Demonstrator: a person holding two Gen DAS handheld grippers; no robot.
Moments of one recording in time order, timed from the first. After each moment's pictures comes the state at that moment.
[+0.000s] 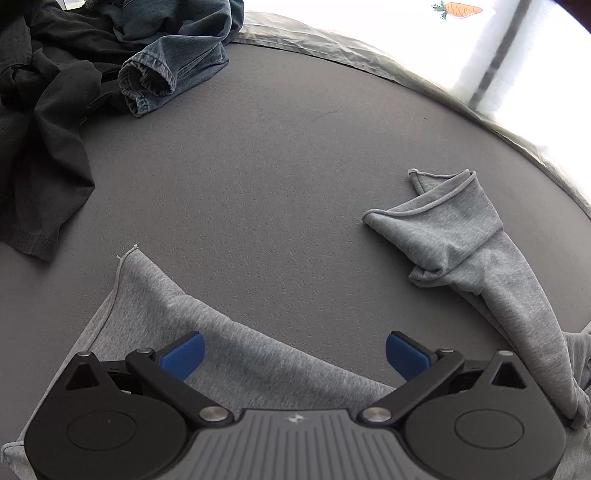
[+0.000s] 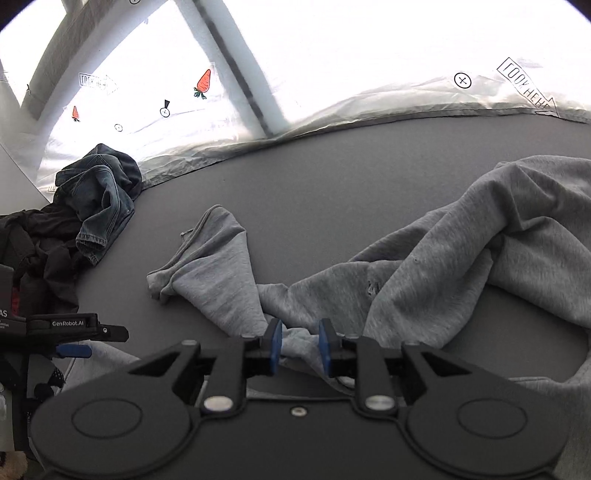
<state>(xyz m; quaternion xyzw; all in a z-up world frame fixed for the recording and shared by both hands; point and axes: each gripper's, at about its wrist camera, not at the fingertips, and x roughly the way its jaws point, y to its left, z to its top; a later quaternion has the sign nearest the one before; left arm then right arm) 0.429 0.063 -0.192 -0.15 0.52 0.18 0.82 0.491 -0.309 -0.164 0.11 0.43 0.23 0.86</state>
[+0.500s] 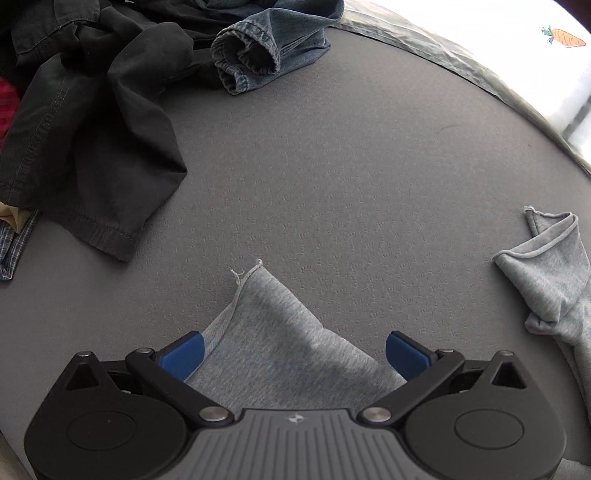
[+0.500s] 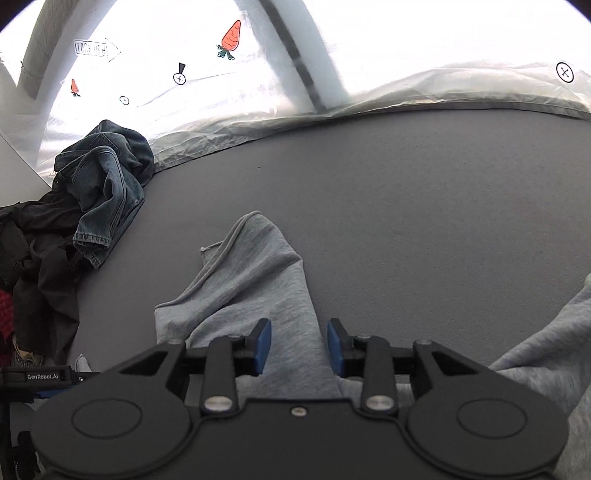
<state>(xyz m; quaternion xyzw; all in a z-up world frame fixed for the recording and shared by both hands) 0.430 0.140 -0.205 -0.17 0.55 0.26 0.78 0.577 -0.207 -0.202 0.09 0.47 0.26 0.84</state>
